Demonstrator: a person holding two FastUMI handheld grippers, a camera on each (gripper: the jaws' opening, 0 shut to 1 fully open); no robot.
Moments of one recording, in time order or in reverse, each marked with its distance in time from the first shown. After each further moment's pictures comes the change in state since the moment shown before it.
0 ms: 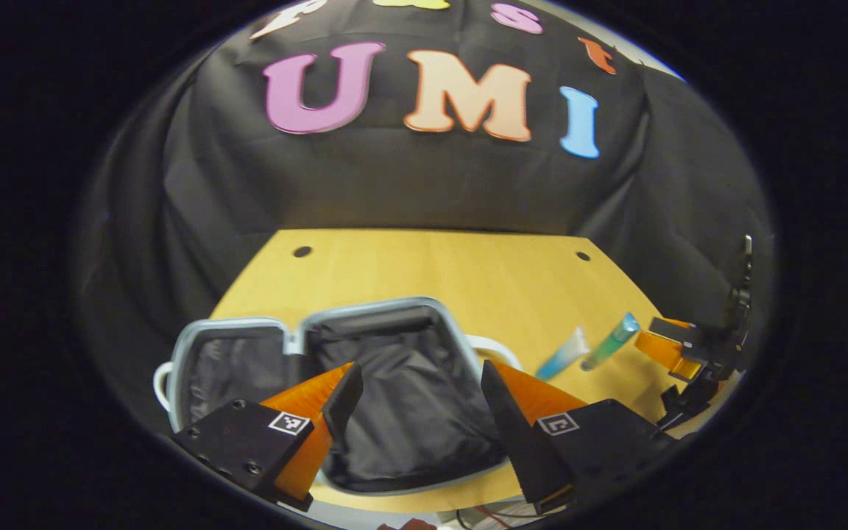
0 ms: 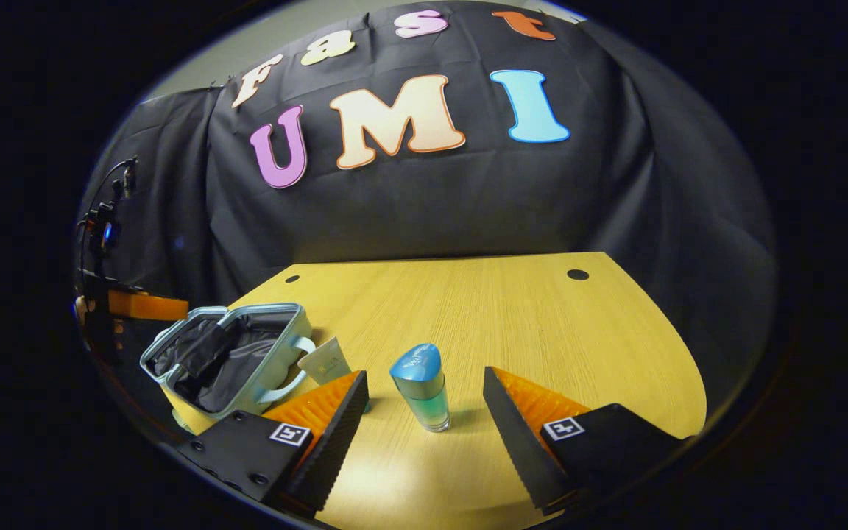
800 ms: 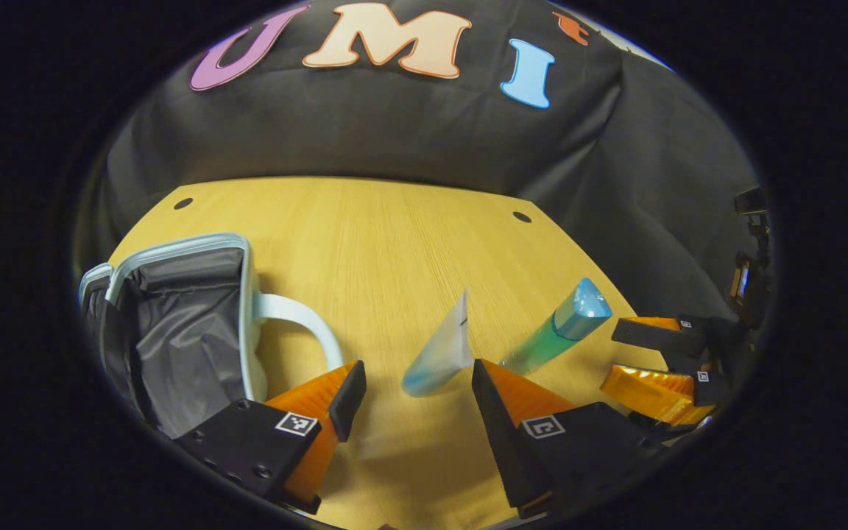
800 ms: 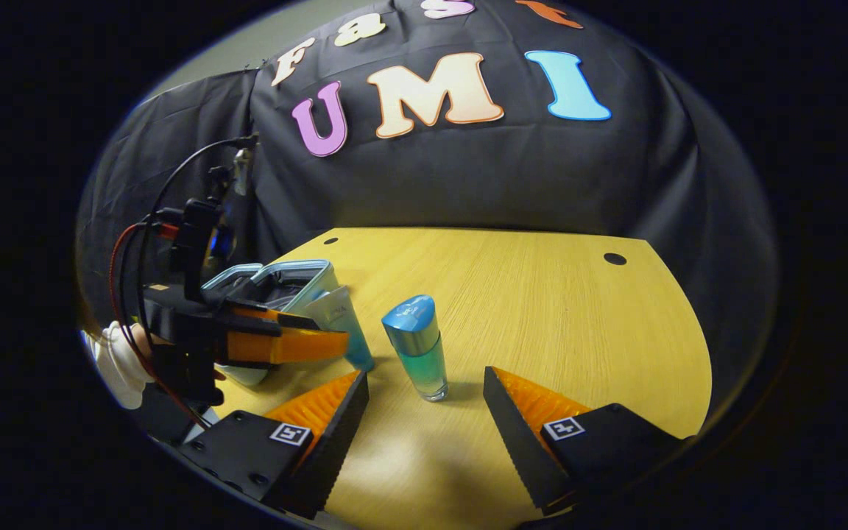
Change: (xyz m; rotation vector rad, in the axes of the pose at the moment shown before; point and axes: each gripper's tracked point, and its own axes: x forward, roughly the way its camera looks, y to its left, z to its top) left arm 0.130 -0.151 -0.060 -0.050 0.096 -0.166; right arm -0.007 -0.009 -0.039 -0.082 0.110 0.175
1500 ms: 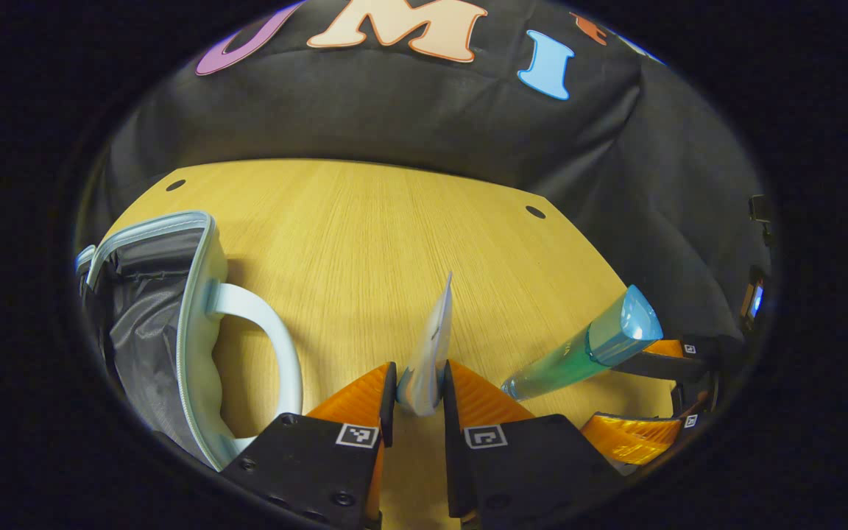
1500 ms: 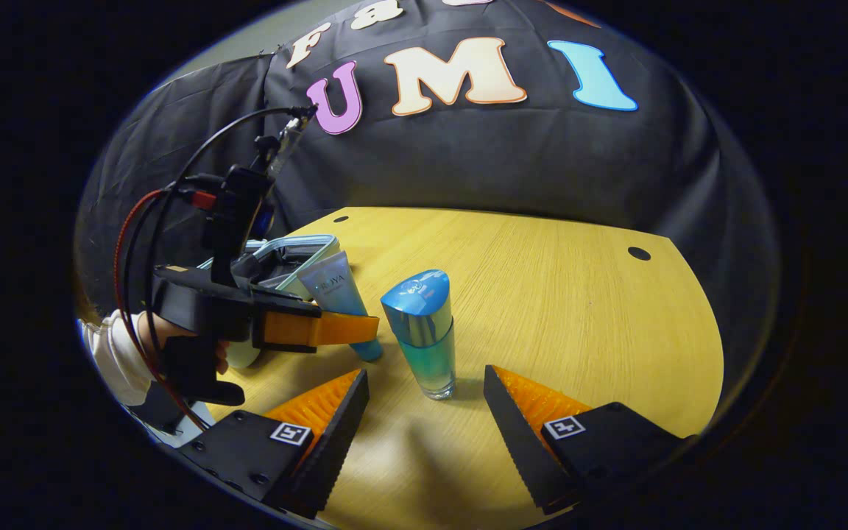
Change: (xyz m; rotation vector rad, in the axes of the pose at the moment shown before) left arm 0.034 0.000 0.003 -0.068 0.001 0.030; right arm 0.039 0.006 -0.020 -0.056 0.059 0.041
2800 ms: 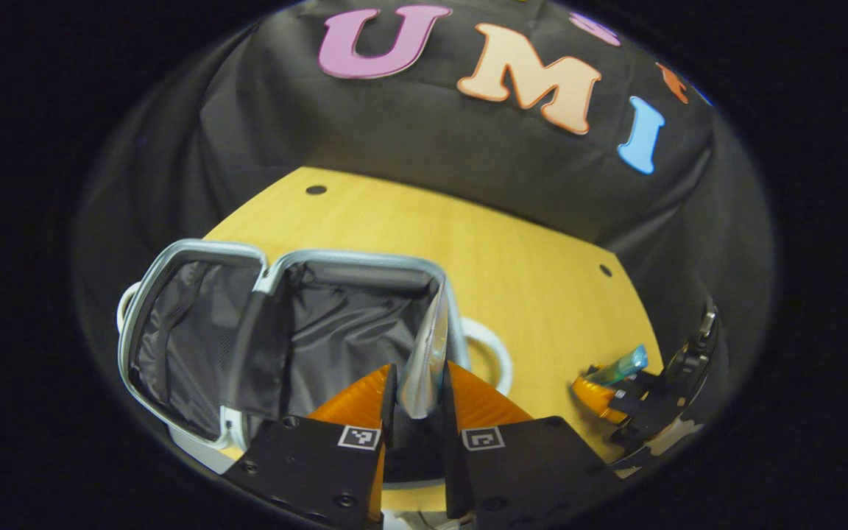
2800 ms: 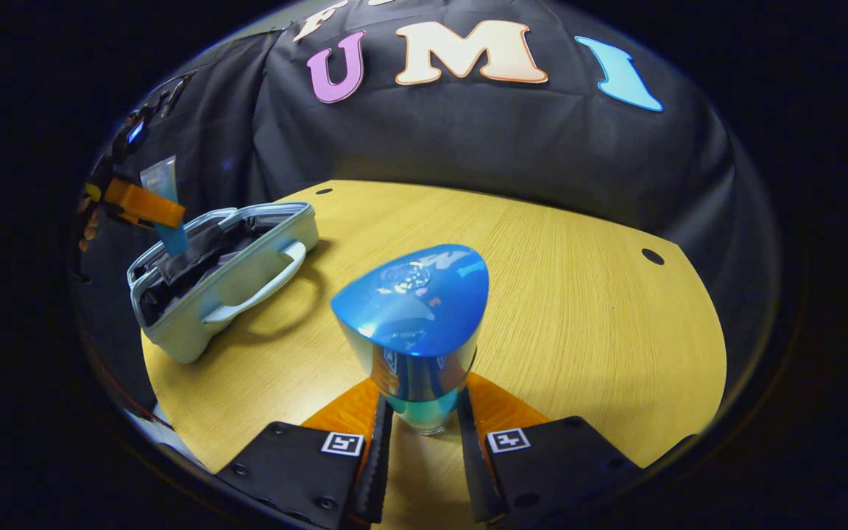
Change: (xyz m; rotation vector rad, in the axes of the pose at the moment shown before) left arm -0.169 0.168 0.024 -0.189 0.046 0.253; right arm 0.062 0.003 -0.018 -0.075 0.085 -0.079
